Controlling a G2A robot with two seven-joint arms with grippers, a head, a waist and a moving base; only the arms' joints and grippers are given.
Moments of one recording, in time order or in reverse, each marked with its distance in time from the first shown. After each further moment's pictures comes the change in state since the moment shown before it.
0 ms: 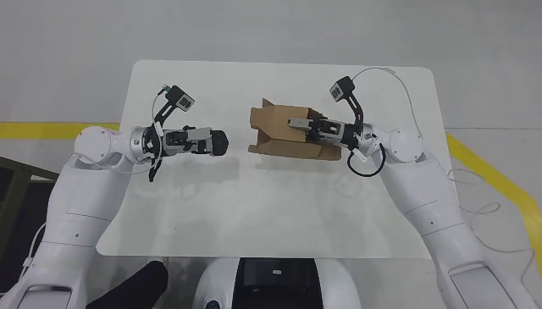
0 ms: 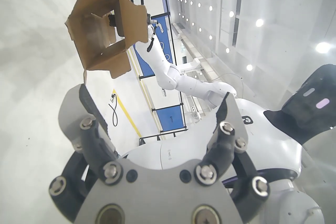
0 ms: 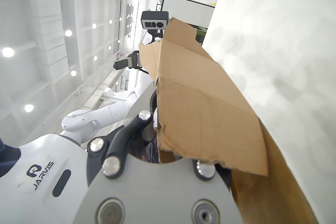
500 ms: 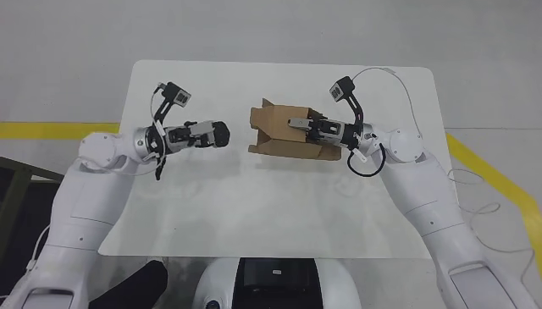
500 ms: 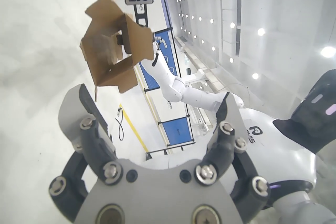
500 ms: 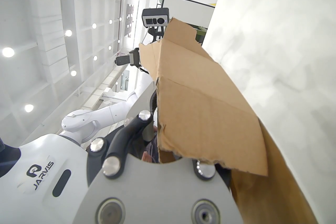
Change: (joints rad) left arm 0.027 -0.010 0.001 -0.004 0.041 -0.159 0.153; right arm 0.000 0.000 0.000 0.000 0.000 0.000 0.000
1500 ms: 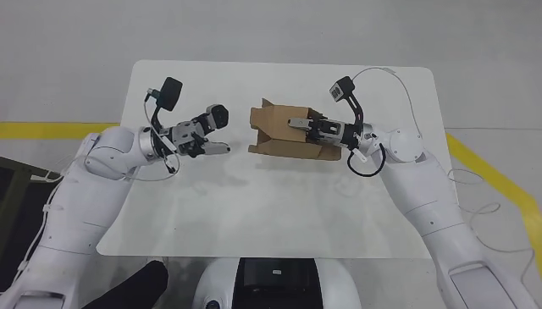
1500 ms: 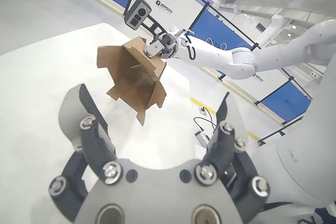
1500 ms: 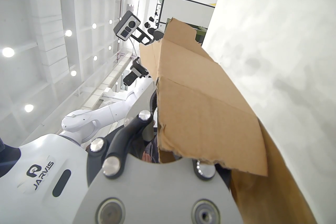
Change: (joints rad) left arm 0.009 0.056 0.055 -0.104 0.591 -0.553 0.493; right arm 0.000 0.000 0.000 0.000 0.000 0.000 0.000
